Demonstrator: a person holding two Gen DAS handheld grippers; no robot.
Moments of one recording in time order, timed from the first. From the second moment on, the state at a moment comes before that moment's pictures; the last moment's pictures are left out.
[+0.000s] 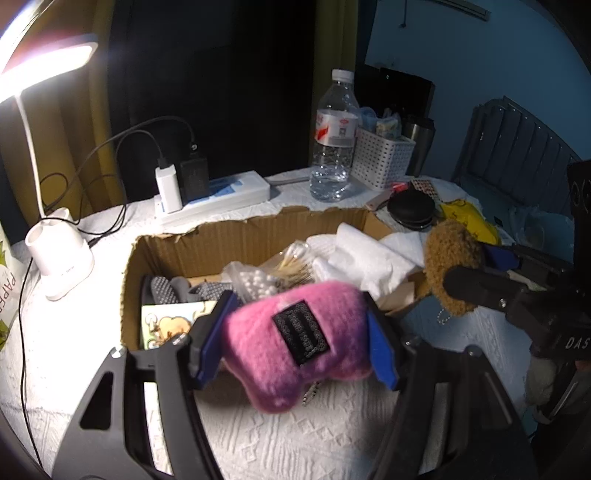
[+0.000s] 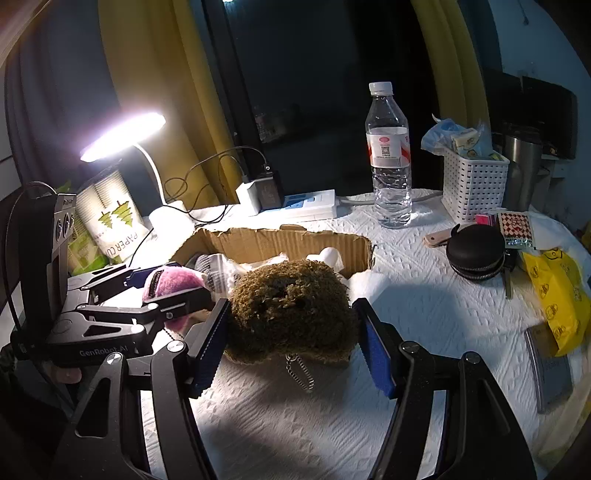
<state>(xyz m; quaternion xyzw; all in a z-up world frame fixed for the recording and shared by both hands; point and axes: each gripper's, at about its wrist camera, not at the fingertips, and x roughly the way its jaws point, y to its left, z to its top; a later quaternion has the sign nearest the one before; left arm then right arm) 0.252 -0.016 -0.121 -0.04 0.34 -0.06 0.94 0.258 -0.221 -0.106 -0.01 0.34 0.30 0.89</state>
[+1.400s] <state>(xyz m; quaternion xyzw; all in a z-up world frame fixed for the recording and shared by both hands) 0.299 -0.020 -0.142 -0.04 0.38 -0.05 0.92 0.303 -0.215 -0.133 -0.01 0.37 0.31 0.88</state>
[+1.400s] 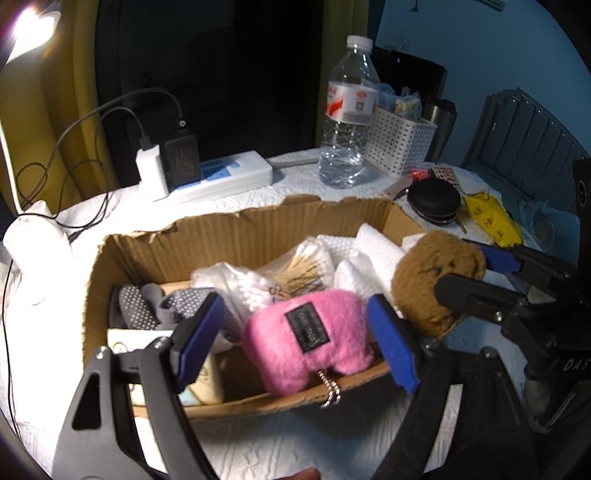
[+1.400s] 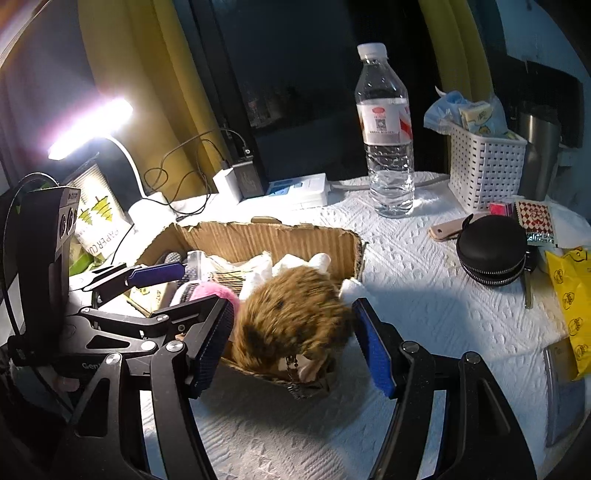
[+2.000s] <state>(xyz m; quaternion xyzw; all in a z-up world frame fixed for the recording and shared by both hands) 0.245 0.001 -0.113 -0.05 0.33 -0.05 0.94 0.269 -0.200 -0.106 -0.04 0.34 0.28 0.90</state>
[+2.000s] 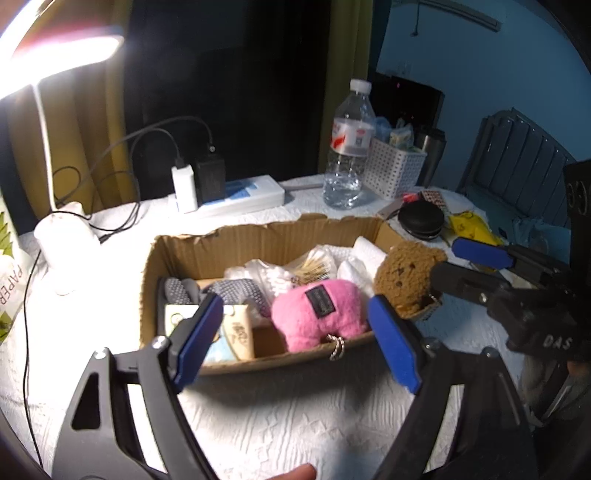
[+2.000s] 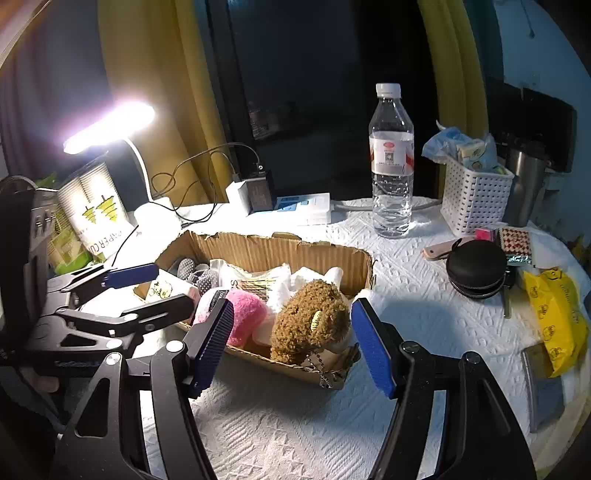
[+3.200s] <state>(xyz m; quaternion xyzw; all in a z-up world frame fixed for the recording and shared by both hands) 0.107 0.044 -0.060 -0.06 0.22 -0.06 0.97 0.152 -0.137 -0.066 -0.10 0.30 0.25 0.91</state>
